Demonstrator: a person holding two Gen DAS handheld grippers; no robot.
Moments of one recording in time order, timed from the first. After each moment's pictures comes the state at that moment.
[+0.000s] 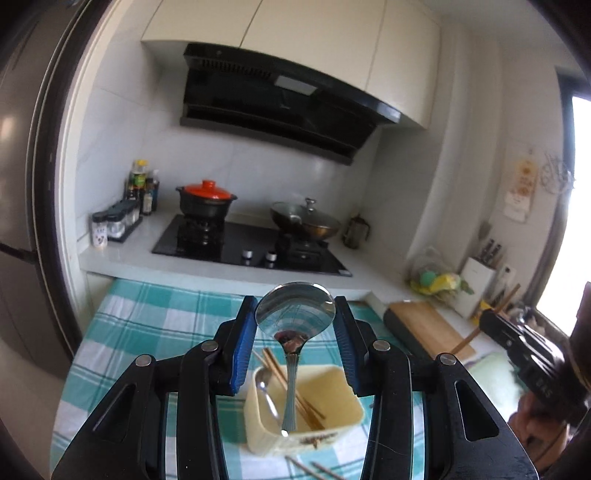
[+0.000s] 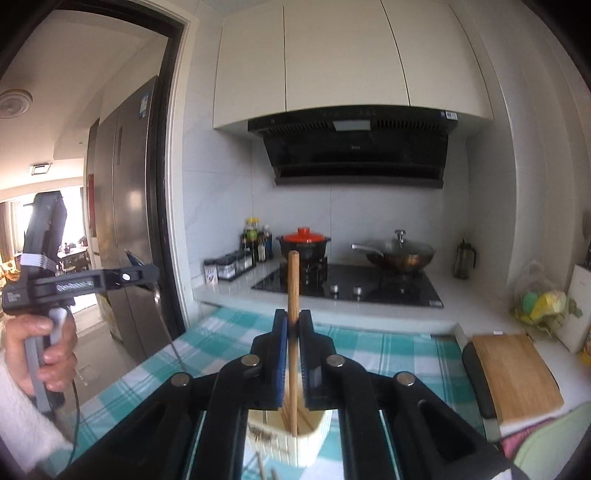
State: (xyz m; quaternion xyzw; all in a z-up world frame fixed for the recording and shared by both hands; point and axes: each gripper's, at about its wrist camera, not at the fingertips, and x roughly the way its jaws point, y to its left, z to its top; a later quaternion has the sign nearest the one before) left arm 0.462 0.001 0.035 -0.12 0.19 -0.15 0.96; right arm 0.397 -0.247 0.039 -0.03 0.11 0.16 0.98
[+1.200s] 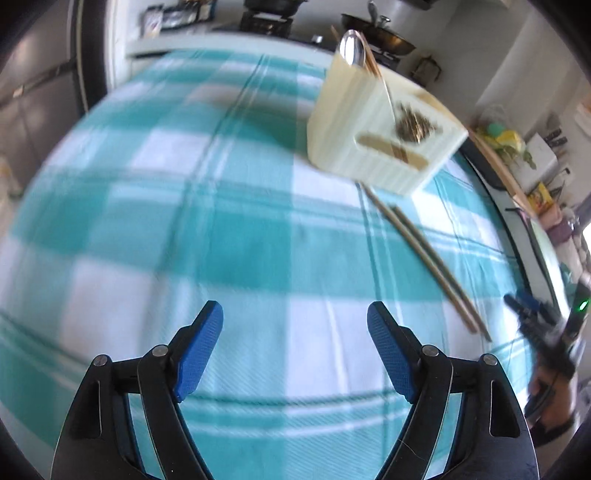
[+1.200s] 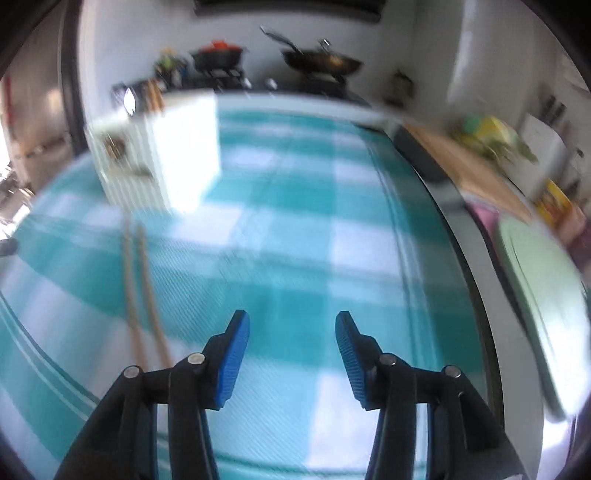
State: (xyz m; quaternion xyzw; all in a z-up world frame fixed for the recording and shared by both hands) left arm 0.346 -0.011 -0.224 -0.13 0.48 -0.08 0.86; right arm 0.337 -0.359 -0.229 -0.09 0.42 -0.02 0.90
